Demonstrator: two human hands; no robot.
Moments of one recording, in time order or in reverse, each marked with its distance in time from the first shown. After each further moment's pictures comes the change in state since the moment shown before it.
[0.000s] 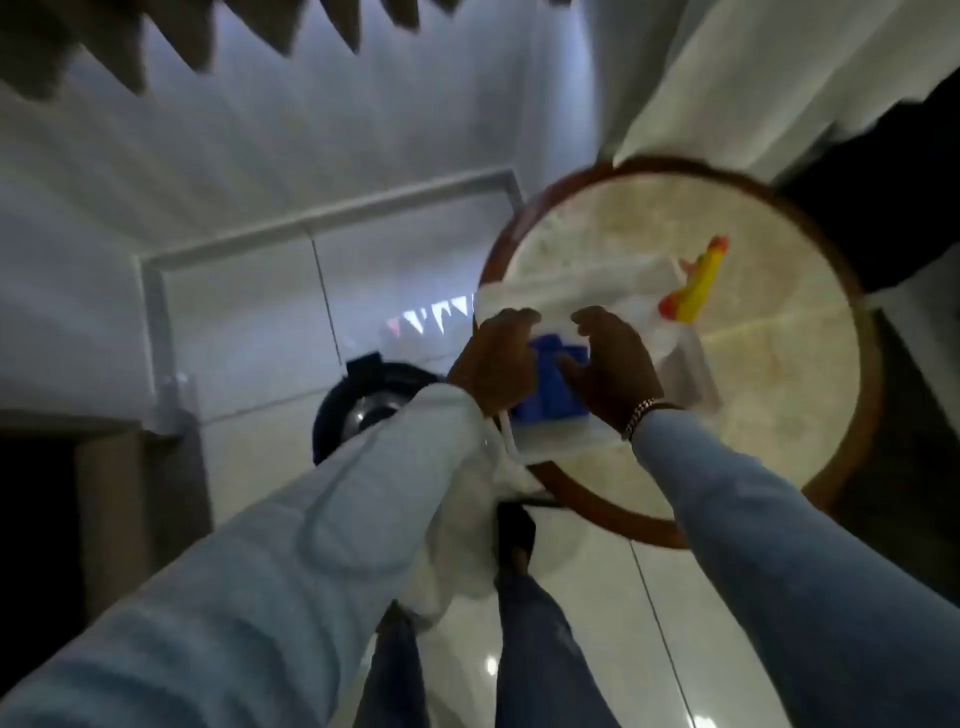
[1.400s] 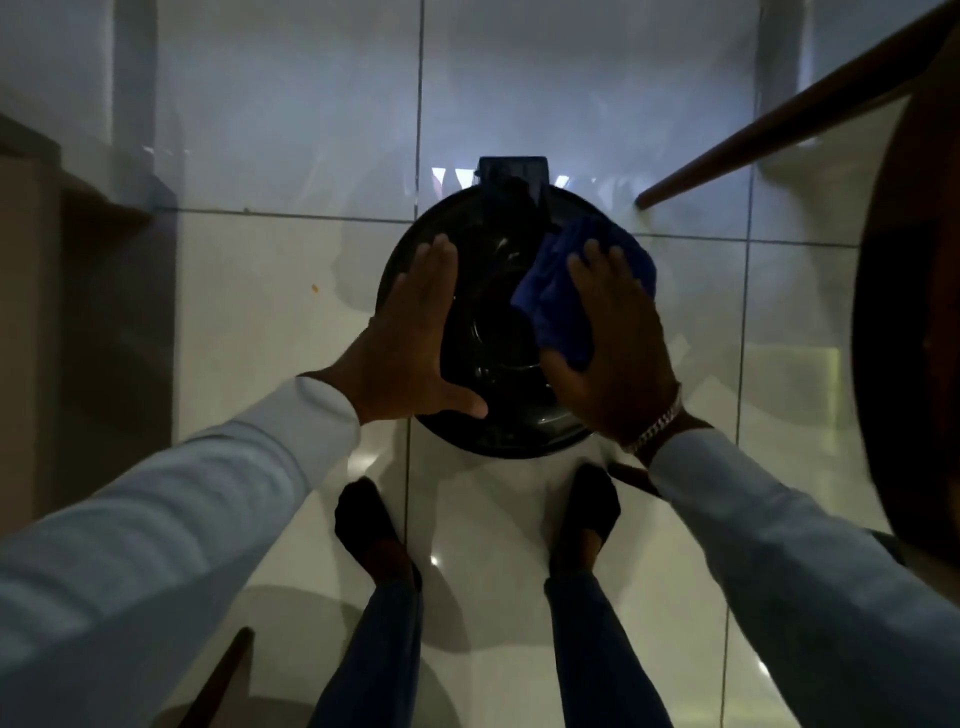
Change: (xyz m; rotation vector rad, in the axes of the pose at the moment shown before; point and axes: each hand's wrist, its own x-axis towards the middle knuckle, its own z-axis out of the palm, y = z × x) left_hand -0.092 -0.420 0.069 0.015 -0.102 -0.117; right_hand 0.039 -0.005 0.364 -0.186 -0.158 -0.468
